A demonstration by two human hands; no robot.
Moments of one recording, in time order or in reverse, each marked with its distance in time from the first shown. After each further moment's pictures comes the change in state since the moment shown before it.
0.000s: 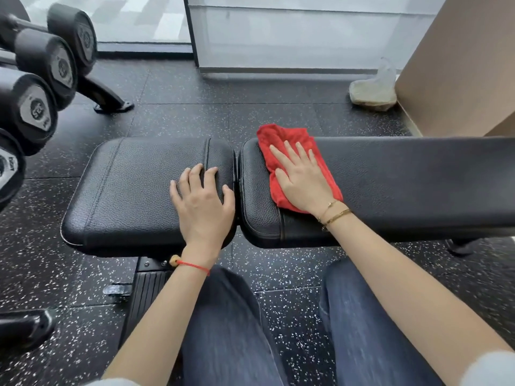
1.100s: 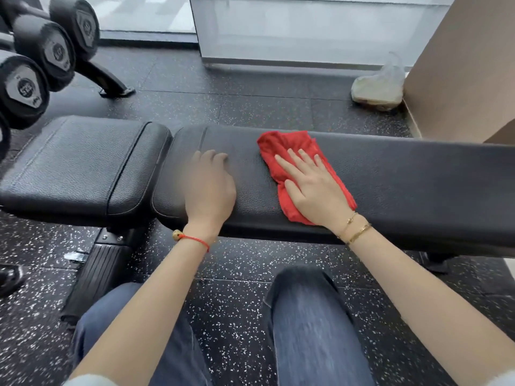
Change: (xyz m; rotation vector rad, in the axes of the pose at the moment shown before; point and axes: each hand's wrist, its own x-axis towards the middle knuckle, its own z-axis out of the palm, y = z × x) left_hand -0.037 0.173 0.046 0.059 -0.044 0.011; right_hand -0.065 0.190 -0.039 0.010 0.009 -0.244
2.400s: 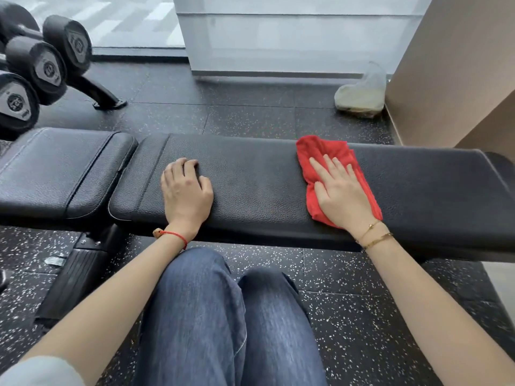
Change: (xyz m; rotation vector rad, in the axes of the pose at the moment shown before) left_hand -0.006 0.053 0.018 -0.051 0.096 -0.109; right_hand -0.057 0.124 -0.035 -0.029 0.050 0.229
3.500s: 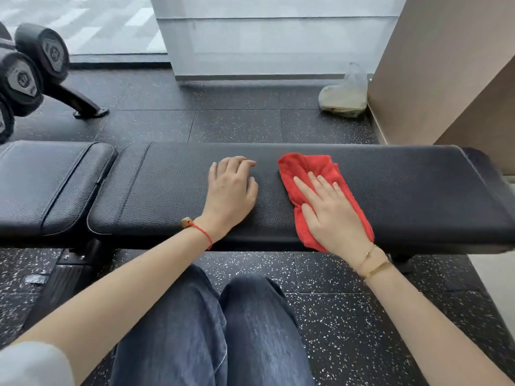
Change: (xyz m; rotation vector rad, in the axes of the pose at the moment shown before) left_hand -0.008 0.098 0.002 -0.113 -0.222 0.383; right_hand -0.042 0.002 -0.002 0.037 -0.027 -0.052
